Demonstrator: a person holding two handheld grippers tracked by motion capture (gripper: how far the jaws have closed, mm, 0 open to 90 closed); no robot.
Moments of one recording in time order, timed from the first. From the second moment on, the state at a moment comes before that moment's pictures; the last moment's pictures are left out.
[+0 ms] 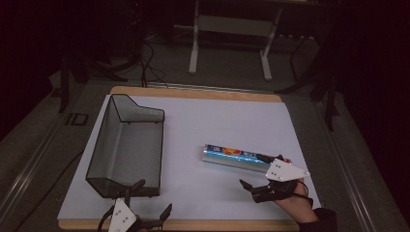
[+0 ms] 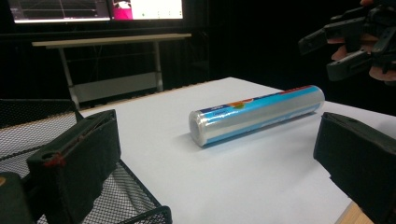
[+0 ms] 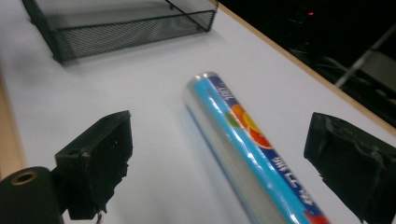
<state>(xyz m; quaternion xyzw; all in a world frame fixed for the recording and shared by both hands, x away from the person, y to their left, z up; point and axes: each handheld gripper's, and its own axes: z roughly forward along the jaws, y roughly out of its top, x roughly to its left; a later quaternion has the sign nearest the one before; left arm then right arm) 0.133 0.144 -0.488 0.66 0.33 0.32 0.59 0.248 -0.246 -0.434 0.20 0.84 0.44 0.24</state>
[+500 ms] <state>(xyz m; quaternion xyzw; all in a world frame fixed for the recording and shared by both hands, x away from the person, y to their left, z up) 0.134 0.144 -0.488 0.66 0.33 0.32 0.59 0.287 -0.243 -0.438 0.18 0.89 0.35 0.21</state>
